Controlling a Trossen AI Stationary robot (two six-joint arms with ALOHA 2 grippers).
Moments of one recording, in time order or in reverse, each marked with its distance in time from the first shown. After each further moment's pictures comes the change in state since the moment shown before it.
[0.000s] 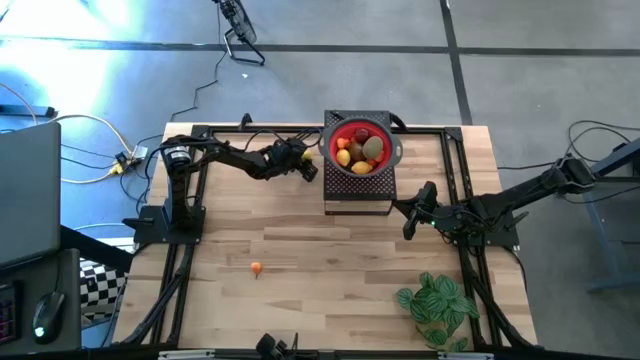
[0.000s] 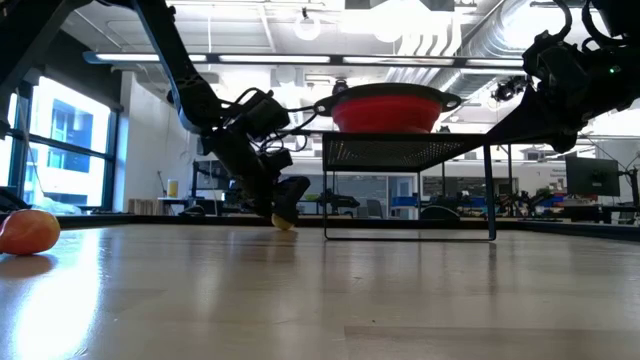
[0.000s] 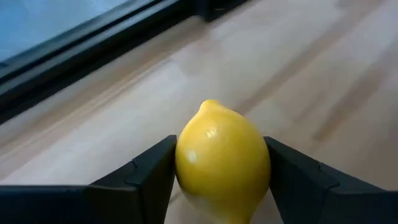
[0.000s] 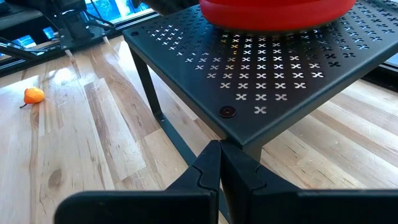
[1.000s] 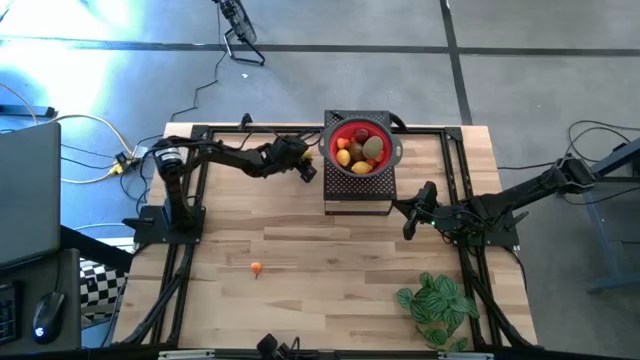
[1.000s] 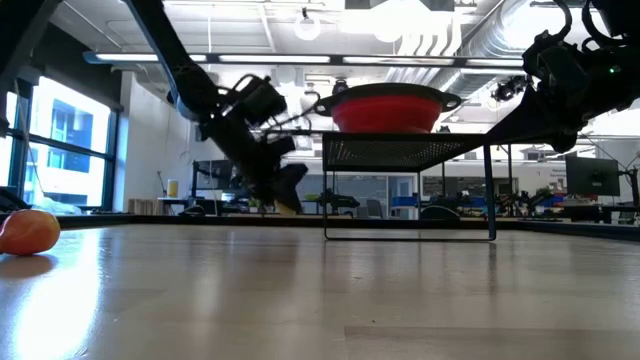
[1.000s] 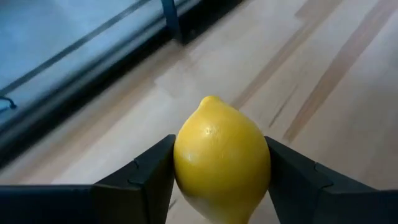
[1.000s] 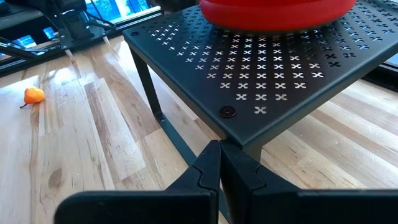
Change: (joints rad) left arm 0.000 -0.066 -0.002 -0.037 0.047 0.130; right arm 0.000 0.000 0.000 0.000 -0.001 0.000
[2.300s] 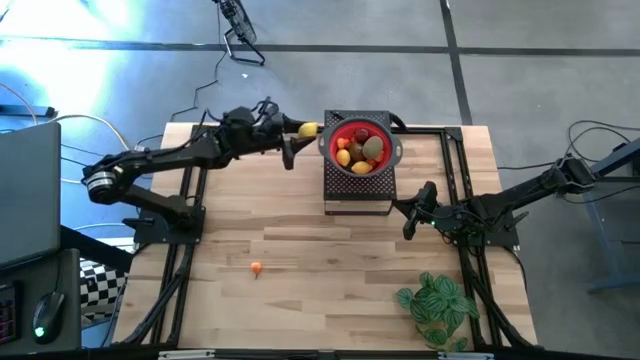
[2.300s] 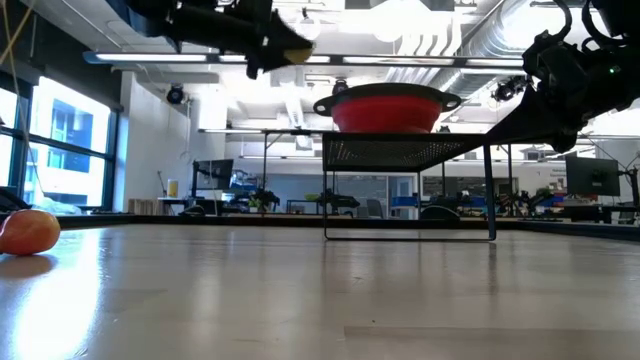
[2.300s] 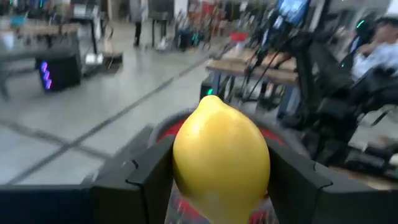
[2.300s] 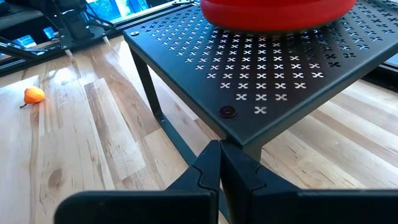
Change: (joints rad) left arm -0.007 -0.554 0.001 0.083 0.434 0.070; right arm 0.000 0.000 0.000 0.000 0.000 0.000
